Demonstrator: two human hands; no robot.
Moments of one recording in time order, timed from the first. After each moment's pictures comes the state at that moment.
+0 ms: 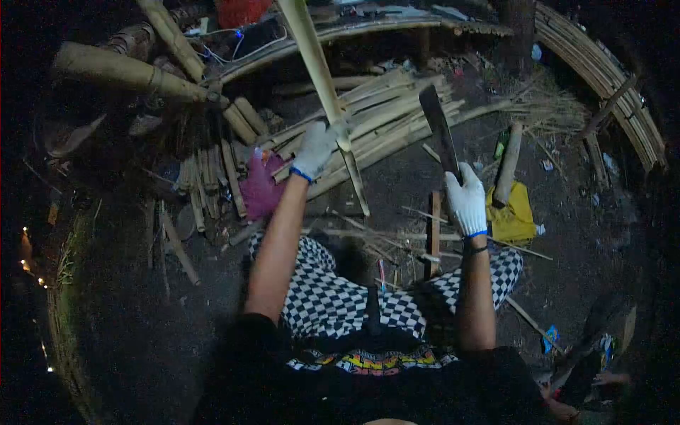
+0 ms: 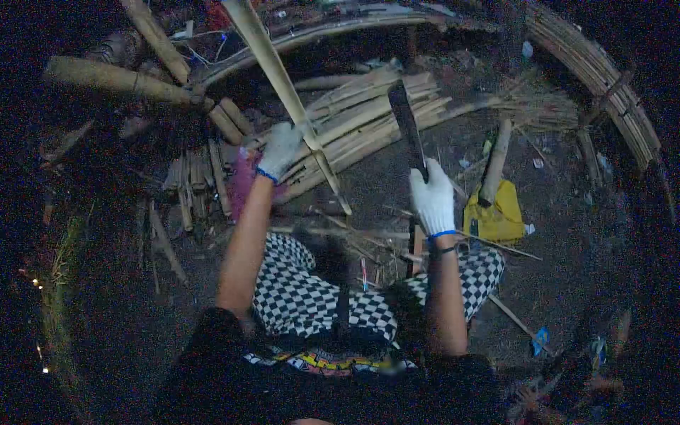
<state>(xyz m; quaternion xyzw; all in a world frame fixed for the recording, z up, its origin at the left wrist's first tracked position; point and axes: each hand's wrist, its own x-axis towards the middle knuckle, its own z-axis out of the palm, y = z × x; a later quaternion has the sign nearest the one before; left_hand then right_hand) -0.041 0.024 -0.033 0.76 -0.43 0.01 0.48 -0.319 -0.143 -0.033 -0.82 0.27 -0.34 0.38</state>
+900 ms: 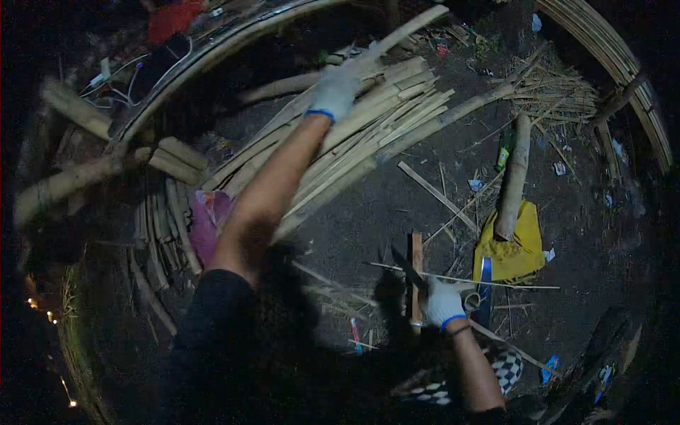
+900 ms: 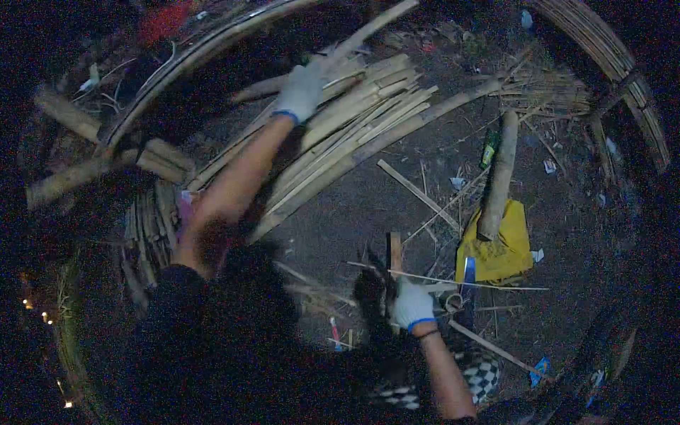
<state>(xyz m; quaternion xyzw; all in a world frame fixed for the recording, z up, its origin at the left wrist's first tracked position) 0.146 -0.338 -0.124 0.84 -0.49 0.11 0.22 -0.304 -0.272 -0.246 -0.91 0.31 0.13 0.24</state>
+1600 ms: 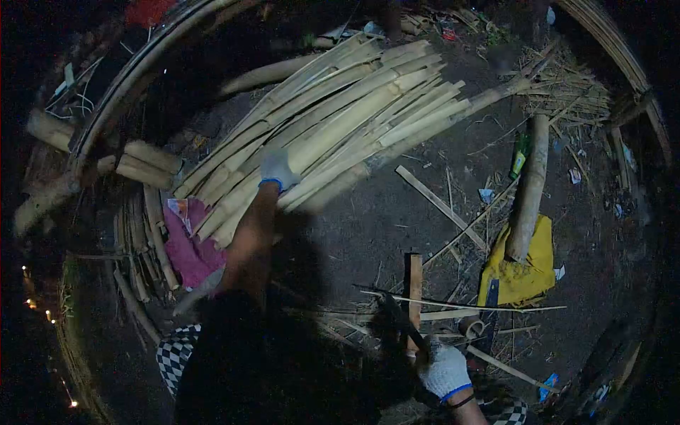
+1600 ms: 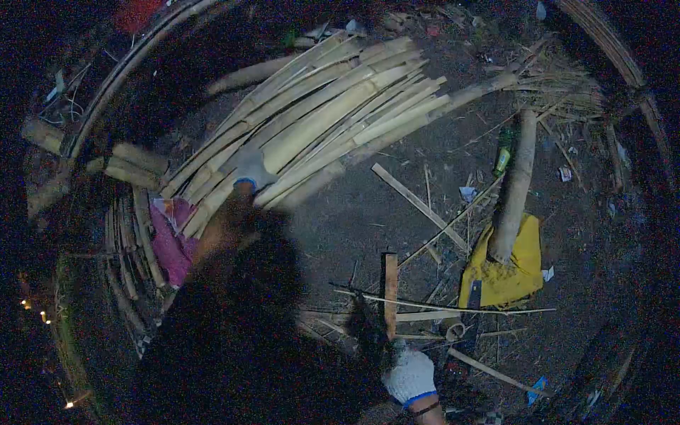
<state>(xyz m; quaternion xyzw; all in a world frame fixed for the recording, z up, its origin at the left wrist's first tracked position) 0.221 -0.242 -0.354 0.93 -0.34 -0.08 -0.12 -0.325 -0.264 -0.252 -0.88 0.33 0.15 0.30</state>
